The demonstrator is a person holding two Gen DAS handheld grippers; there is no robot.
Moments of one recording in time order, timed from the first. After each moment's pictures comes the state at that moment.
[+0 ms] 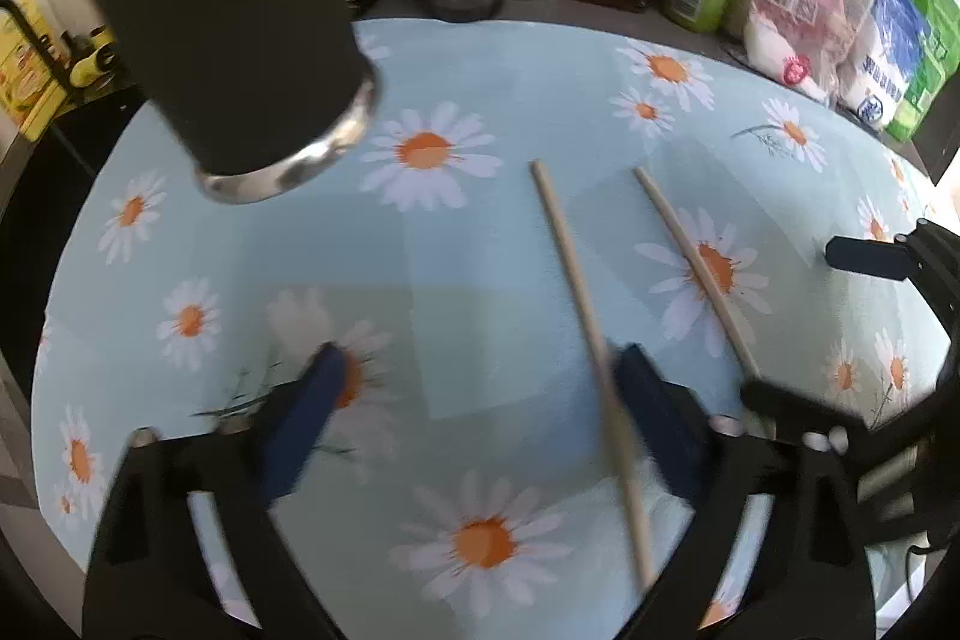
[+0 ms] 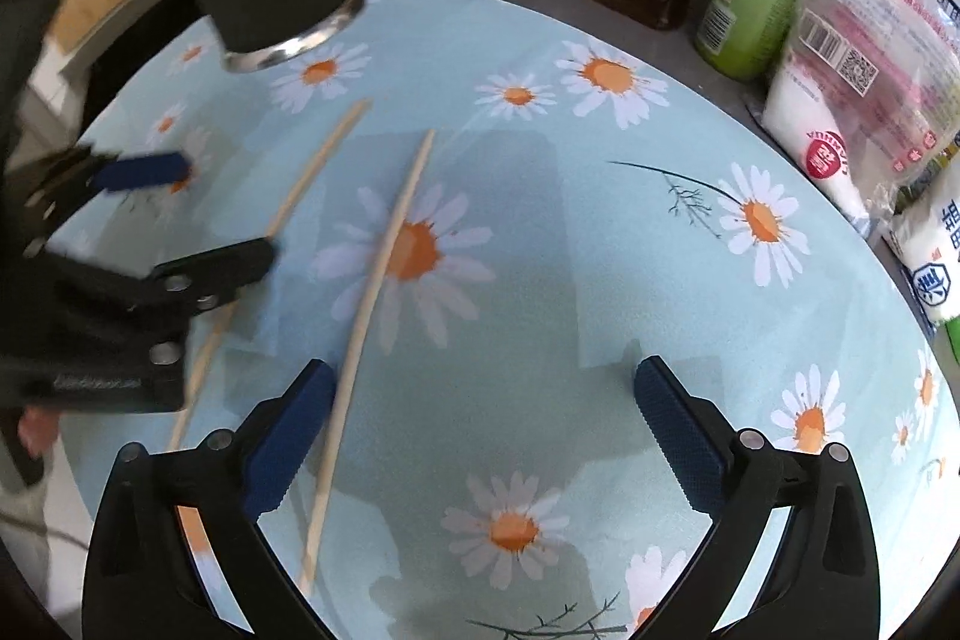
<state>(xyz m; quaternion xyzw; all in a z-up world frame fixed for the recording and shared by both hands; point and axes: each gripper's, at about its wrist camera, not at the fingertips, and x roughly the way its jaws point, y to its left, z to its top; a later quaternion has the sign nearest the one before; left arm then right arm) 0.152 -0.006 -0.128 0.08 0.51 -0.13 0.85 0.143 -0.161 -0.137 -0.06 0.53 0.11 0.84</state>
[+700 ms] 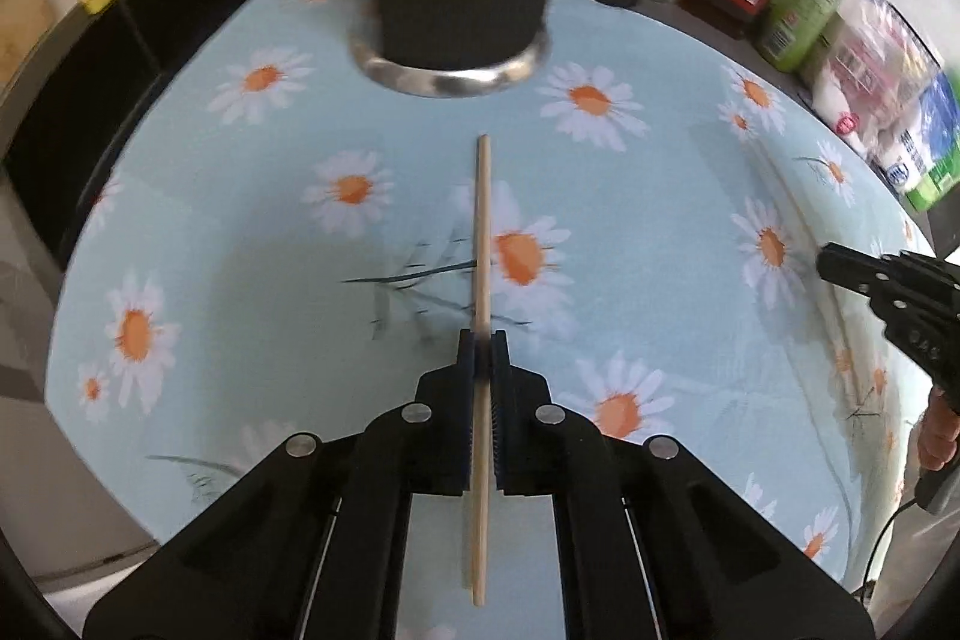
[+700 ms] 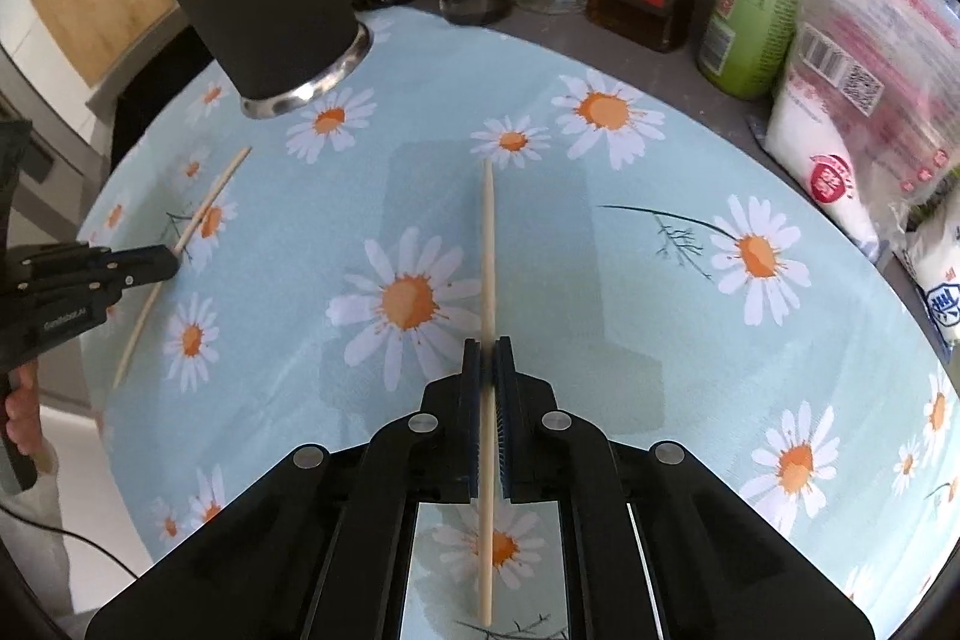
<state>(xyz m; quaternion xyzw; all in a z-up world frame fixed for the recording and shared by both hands) 0.136 0.071 -0.115 0.00 0.56 -0.07 0.83 0.150 -0.185 -0.116 -0.02 0.52 0.16 0.84</state>
